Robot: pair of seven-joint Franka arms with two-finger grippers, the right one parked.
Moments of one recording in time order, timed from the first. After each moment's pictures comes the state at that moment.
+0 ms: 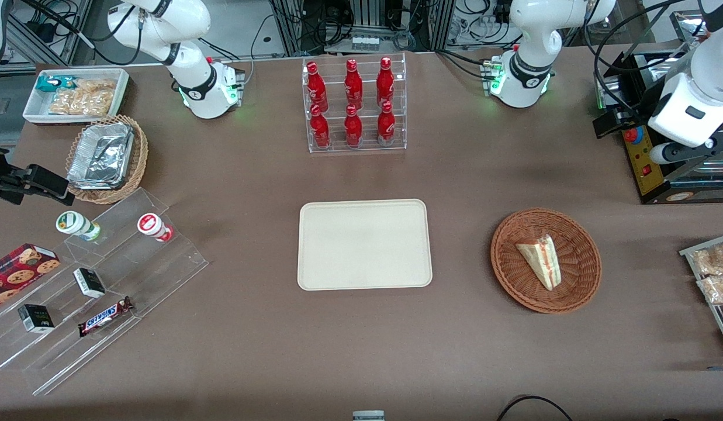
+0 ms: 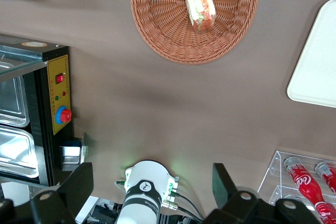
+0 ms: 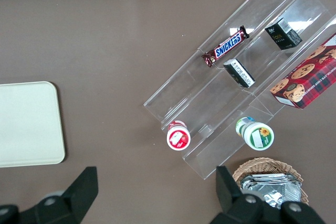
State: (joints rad) arm 0.08 -0.02 -0.20 -1.54 0.05 1.24 -0.29
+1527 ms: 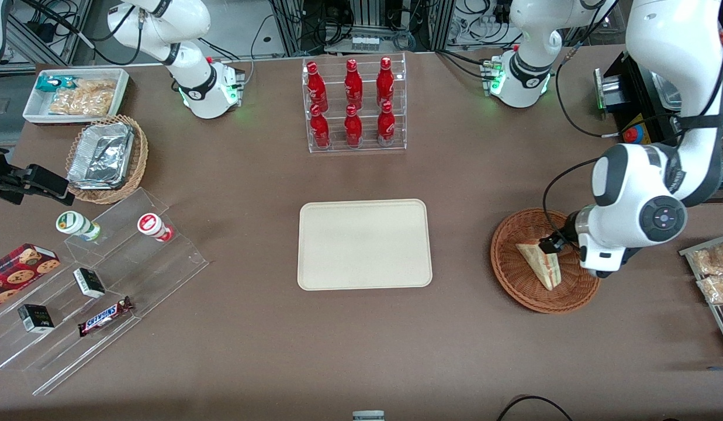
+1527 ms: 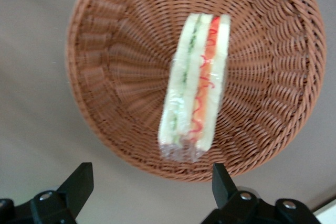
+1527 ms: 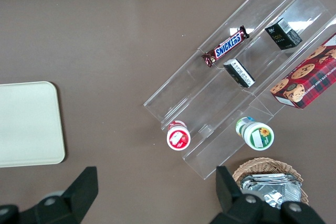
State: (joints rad) arm 0.08 0.36 -0.19 -1.84 0.05 1.94 -0.79
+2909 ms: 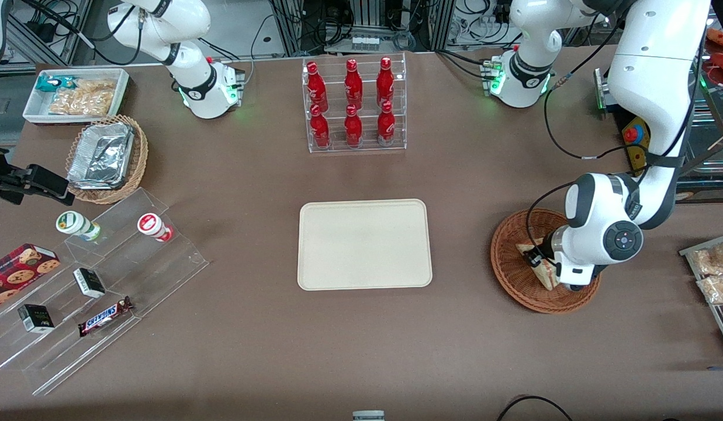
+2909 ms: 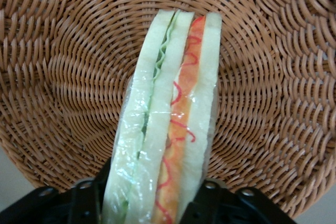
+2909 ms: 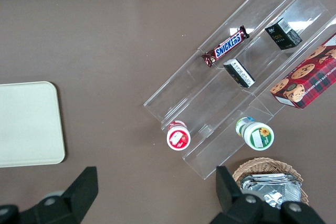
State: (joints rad) arm 0.07 0.51 -0.19 -1.85 0.05 2.11 -0.80
